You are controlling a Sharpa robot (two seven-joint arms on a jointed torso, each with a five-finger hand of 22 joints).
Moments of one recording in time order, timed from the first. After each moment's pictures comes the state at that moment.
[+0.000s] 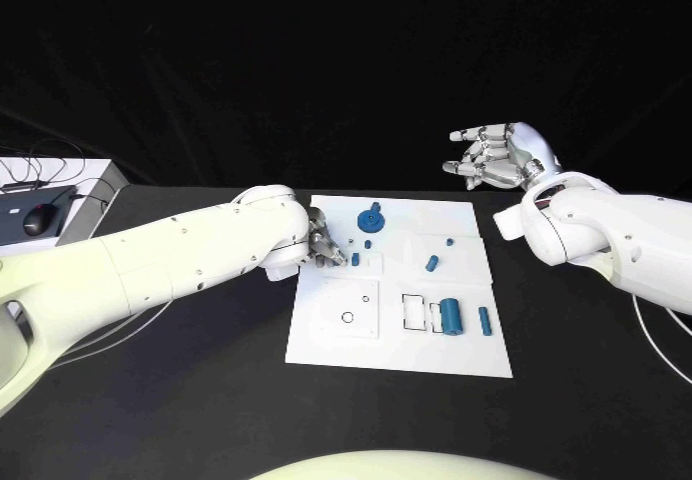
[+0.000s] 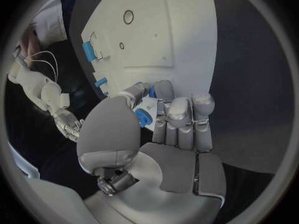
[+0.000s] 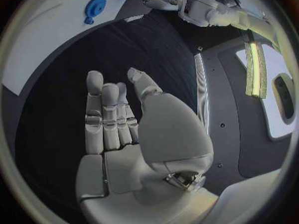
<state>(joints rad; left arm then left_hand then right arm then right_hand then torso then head) 1.30 -0.47 -0.08 1.22 -1.05 0.08 -0.67 1.11 -0.21 0.48 0.13 0.34 1.16 -0.04 0.38 0.89 1.25 -0.09 0.84 0.45 1.40 -0.12 1.20 0.98 0.08 1.22 -0.13 1.15 1.11 1.30 -0.84 -0.08 1.33 -0.58 -0.55 0.33 1.37 -0.08 0.07 -0.11 0.43 0.85 0.19 0.07 0.06 0.95 0.08 0.87 0.58 1.11 0.01 1.06 0.65 0.12 1.28 0.00 0.25 1.31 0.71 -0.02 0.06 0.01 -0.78</state>
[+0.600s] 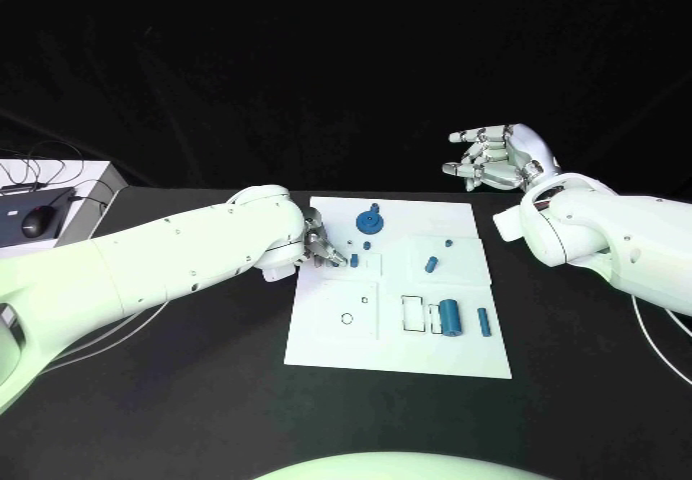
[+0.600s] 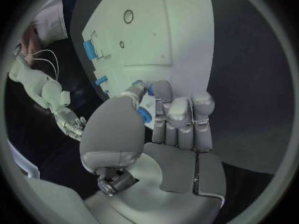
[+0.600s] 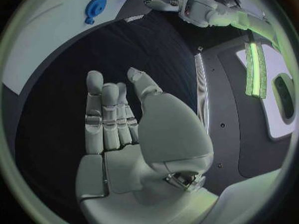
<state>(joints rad) 1.30 -0.49 -0.07 1.23 -1.05 0.08 -0.66 1.15 -0.18 0.23 0.21 0.34 1.17 -0.04 0.38 0.89 1.25 -0.09 0.85 0.45 1.40 -0.12 1.21 0.98 0.08 1.22 -0.13 1.15 1.12 1.30 -0.84 -0.08 1.33 -0.58 -0.55 0.34 1.37 -0.08 0.07 -0.11 0.43 0.84 0.19 0.07 0.06 0.95 0.08 0.87 0.58 1.11 0.01 1.06 0.65 0.12 1.28 0.00 0.25 1.31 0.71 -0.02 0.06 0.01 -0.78</state>
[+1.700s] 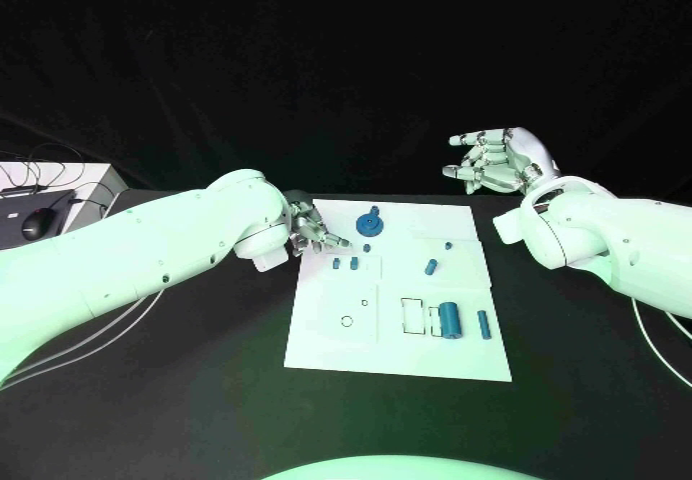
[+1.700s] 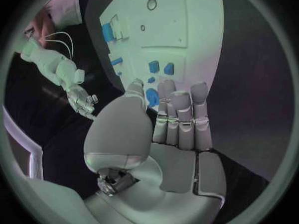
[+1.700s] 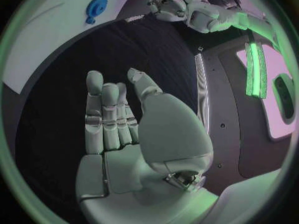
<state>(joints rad) 1.29 -0.58 0.04 1.30 -0.96 0.02 -0.61 1.27 -0.09 -0.14 0.26 0.33 1.06 0.05 0.27 0.74 1.11 -0.01 0.77 0.37 1.28 -0.06 1.06 0.77 0.12 1.06 -0.06 0.93 0.96 1.30 -0.84 -0.08 1.33 -0.58 -0.55 0.34 1.36 -0.08 0.07 -0.11 0.43 0.84 0.19 0.07 0.06 0.94 0.08 0.87 0.58 1.11 0.01 1.06 0.65 0.12 1.28 0.00 0.25 1.31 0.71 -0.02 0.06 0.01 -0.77</state>
